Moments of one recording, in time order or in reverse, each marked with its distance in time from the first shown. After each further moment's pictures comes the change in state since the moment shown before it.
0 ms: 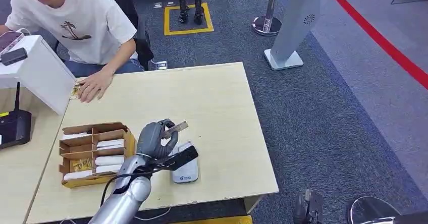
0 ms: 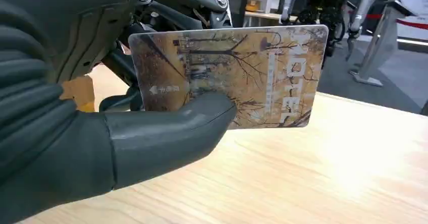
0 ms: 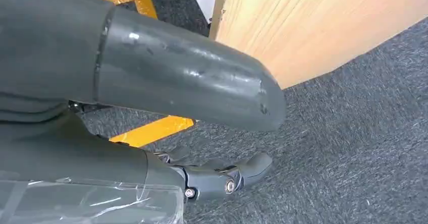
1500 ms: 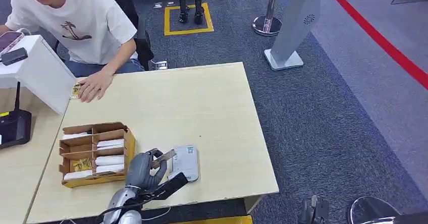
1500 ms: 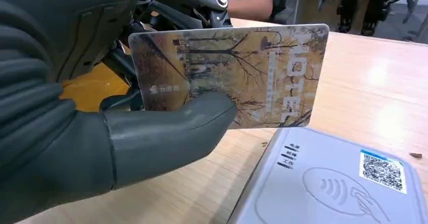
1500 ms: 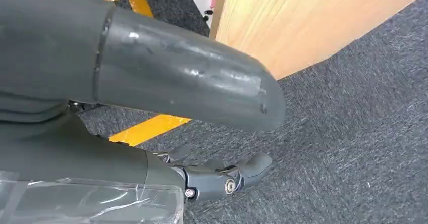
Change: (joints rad) left arm 0.245 0.066 0.045 -0.144 -0.012 0.034 0.060; right arm 0.050 0.003 0.000 -0.055 -0.055 0.003 0.001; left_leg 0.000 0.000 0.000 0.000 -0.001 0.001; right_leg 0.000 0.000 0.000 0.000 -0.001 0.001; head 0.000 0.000
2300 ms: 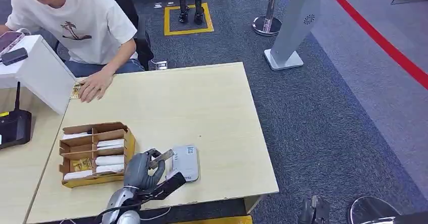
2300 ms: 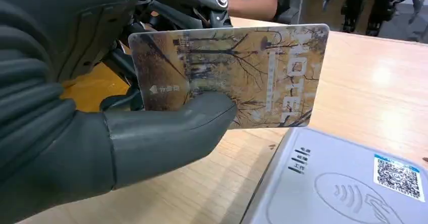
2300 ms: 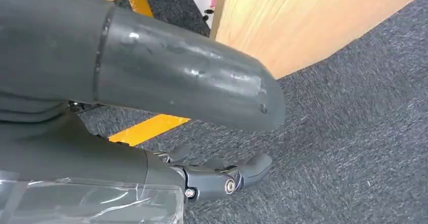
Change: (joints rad) left arm 0.002 0.003 0.017 -0.001 0.003 0.003 -0.006; right arm 0.003 0.000 0.000 -0.003 -0.001 0.000 -0.002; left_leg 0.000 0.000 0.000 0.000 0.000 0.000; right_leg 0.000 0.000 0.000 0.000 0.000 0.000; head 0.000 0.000
